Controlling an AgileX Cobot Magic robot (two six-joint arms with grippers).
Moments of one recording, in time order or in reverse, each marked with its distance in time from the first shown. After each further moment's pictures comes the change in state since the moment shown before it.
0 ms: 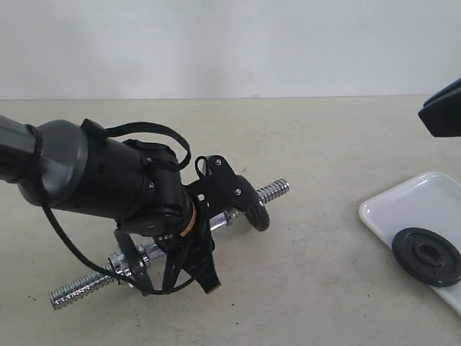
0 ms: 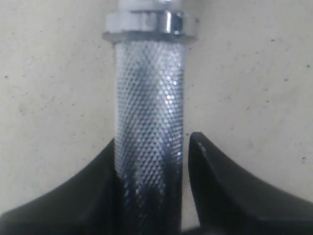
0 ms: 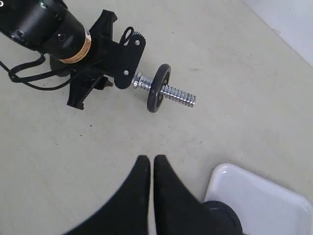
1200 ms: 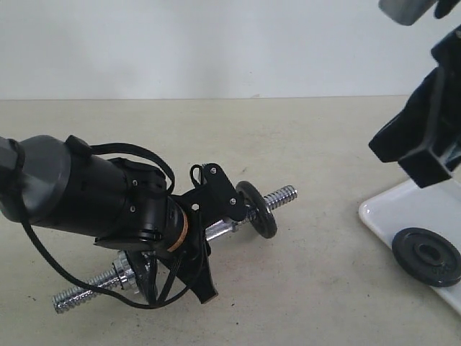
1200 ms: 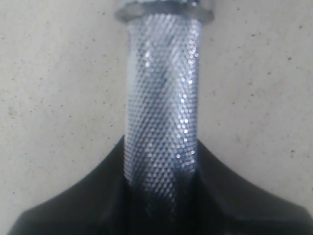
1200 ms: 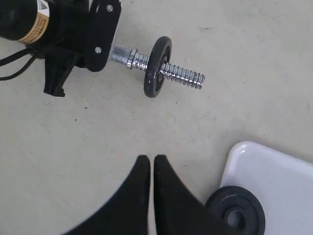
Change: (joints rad) left arm 0.000 -0.019 0.091 0.157 -0.114 -0.150; right arm 0.000 0.221 0.000 -0.027 -0.042 0.065
